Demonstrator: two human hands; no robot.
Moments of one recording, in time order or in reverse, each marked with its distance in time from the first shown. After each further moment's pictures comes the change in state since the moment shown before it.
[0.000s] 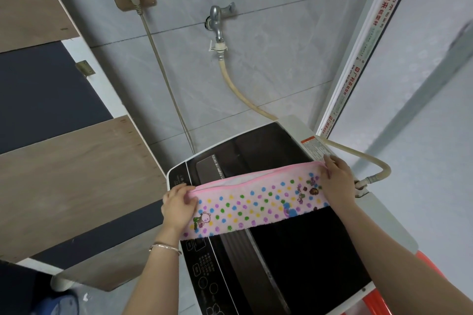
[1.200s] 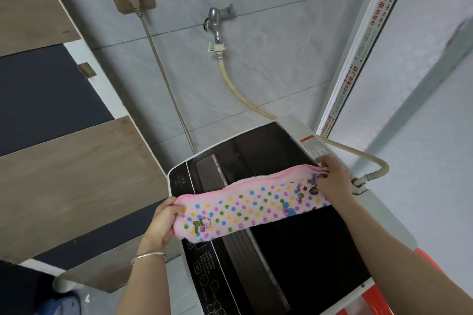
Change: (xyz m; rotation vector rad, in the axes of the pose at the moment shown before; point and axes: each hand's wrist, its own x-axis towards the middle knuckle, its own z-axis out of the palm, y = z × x) left_hand -0.018 -0.013 -0.027 -1.005 -0.275 -0.436; right_hand -0.008 -0.009 -0.013 0.179 -0.059 -0.092
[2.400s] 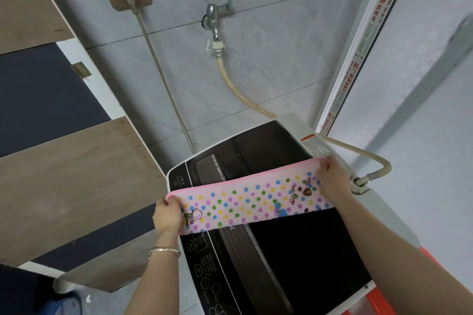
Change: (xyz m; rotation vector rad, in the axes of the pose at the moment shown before) left_hand 0.016 -0.004 0.020 0.409 0.551 0.106; right_hand 0.017 0.002 0.016 -0.050 -0.017 0.272
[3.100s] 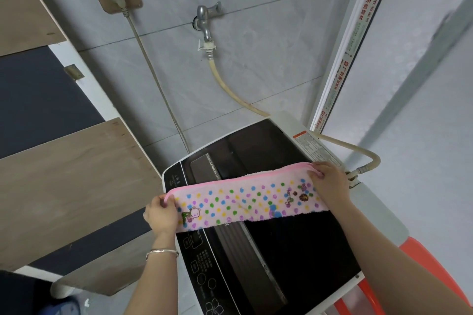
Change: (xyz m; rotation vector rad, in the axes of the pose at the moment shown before) left_hand -0.001 -0.010 0.002 0.060 0.106 0.198; right_hand -0.028 0.015 -0.016 -0.127 0.049 -0.229
